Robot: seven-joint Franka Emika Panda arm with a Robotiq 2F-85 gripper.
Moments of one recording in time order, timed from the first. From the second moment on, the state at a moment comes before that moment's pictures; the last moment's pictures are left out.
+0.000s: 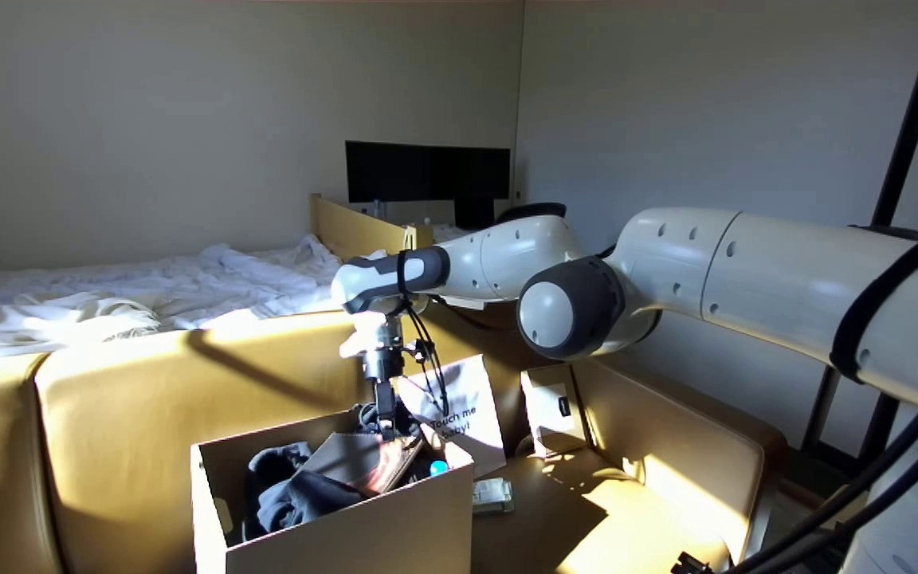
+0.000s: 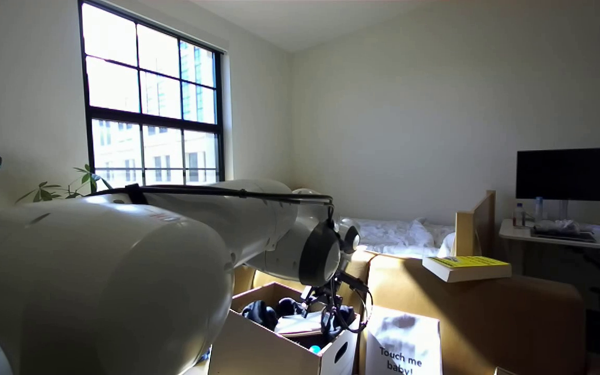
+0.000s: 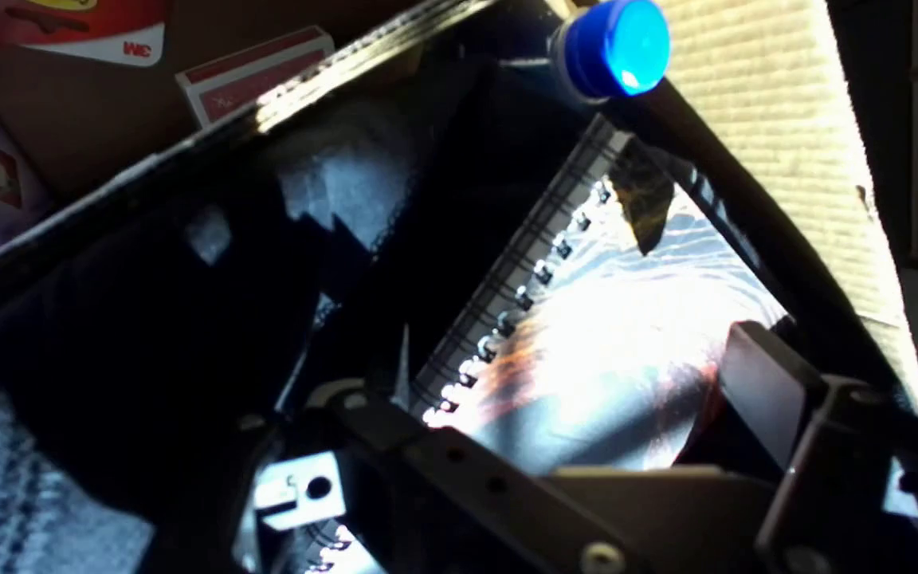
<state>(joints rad) 0.18 1.49 0.16 -0.45 0.10 1.44 -0.93</state>
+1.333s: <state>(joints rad) 0.13 1.50 0.22 -0.55 0.19 1.59 -0.70</state>
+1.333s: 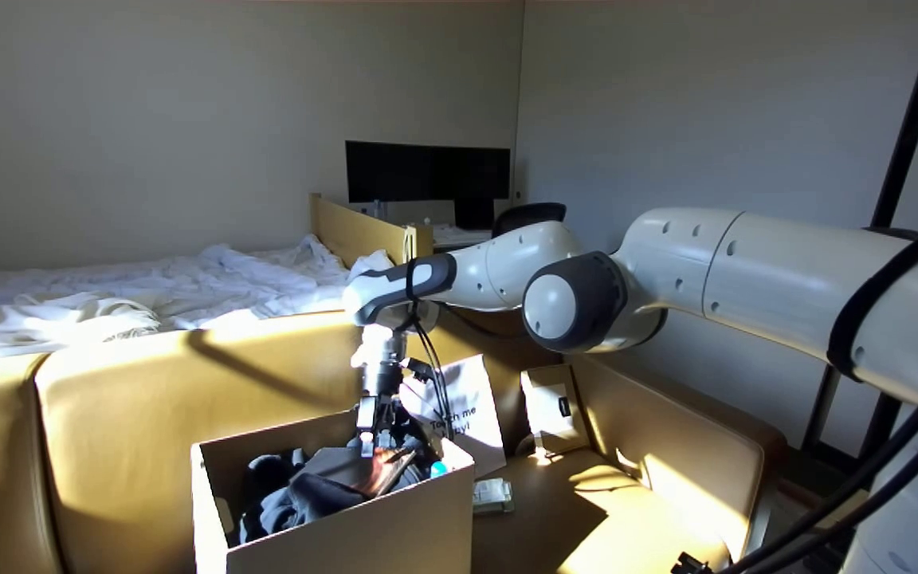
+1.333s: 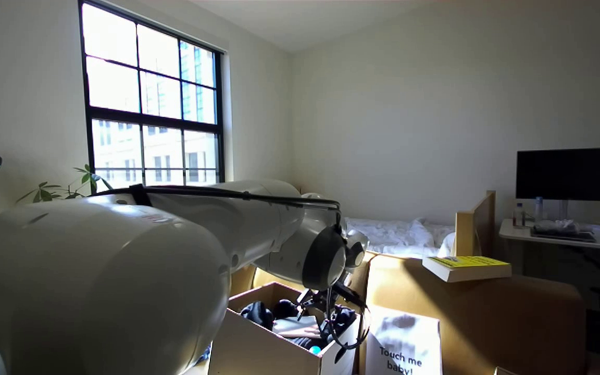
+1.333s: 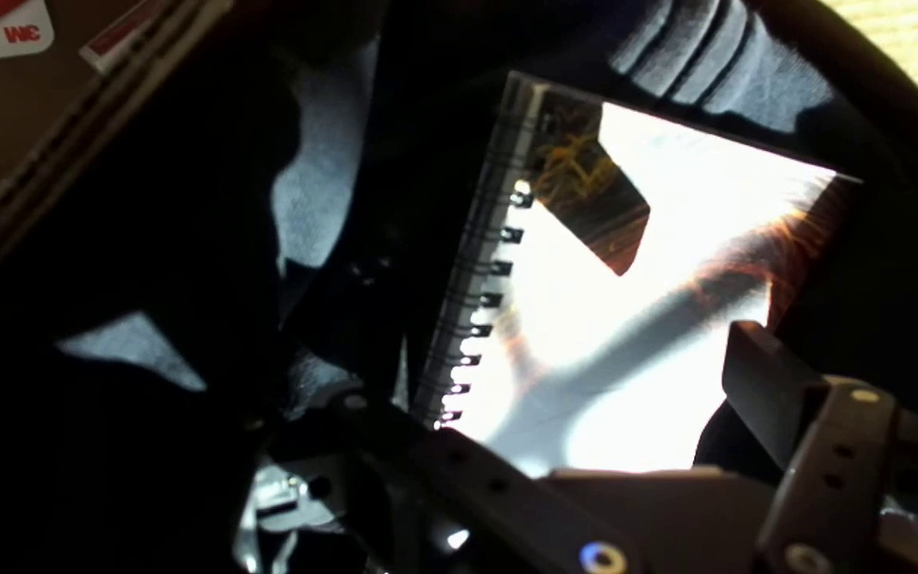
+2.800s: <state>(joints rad) 0.13 1.49 0.25 -0.54 0.21 1.45 -0.72</state>
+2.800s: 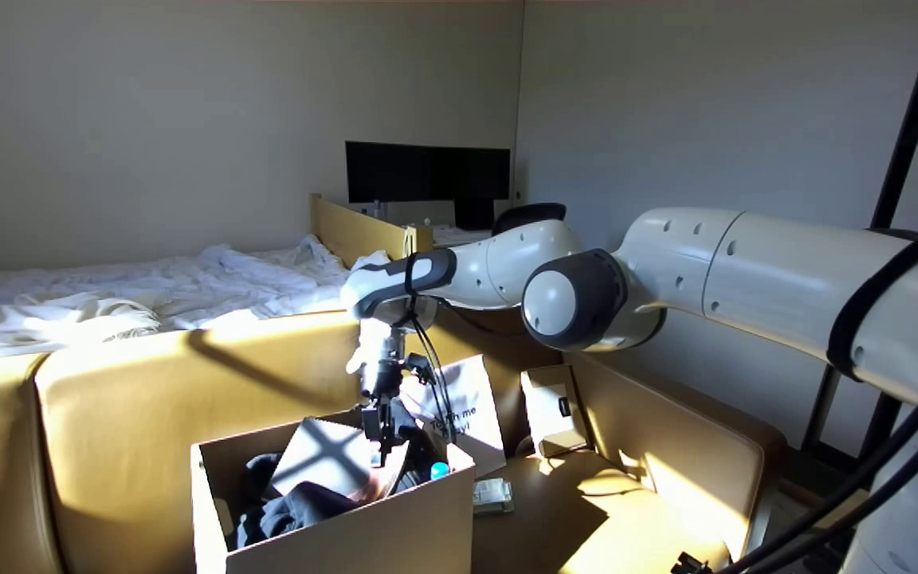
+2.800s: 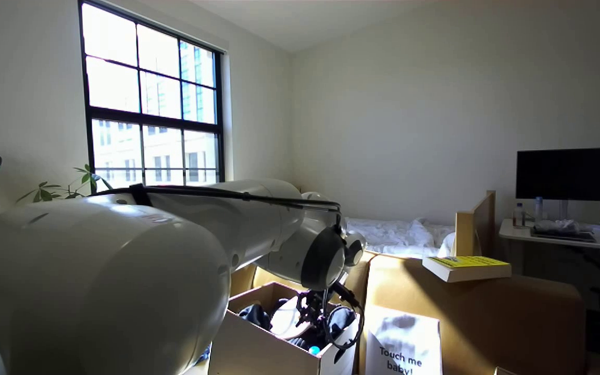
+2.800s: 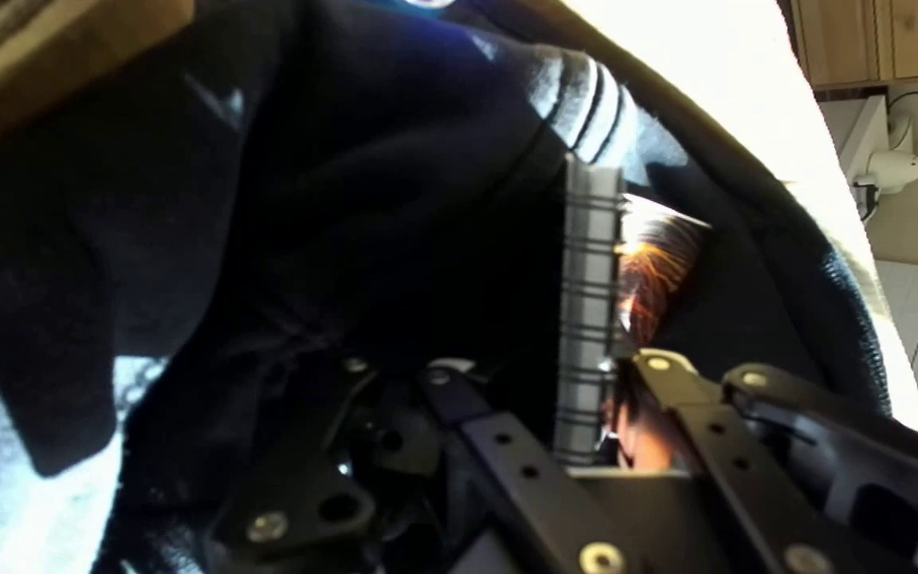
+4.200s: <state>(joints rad) 0.18 1.38 0.19 -0.35 0.15 1.18 -0.70</state>
